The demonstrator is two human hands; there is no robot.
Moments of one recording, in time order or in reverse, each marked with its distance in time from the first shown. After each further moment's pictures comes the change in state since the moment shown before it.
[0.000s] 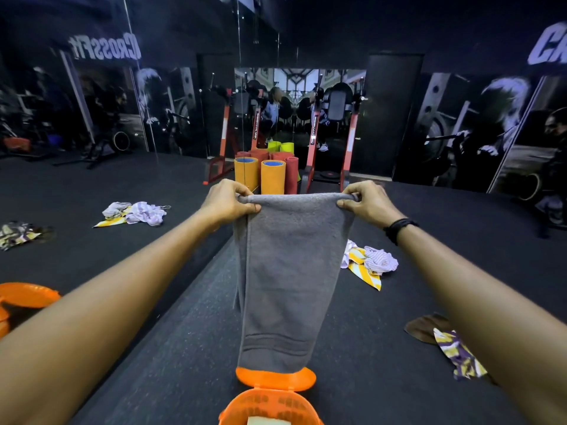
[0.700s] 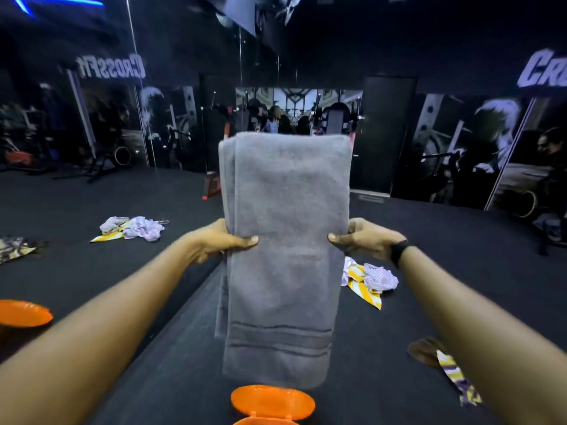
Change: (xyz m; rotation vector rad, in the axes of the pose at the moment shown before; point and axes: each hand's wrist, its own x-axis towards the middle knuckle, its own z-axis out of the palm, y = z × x) left_hand -0.001 -0.028 -0.003 -0.406 -0.455 -0.241; right_hand 0.001 0.012 0.006 0.554 -0.585 0.207
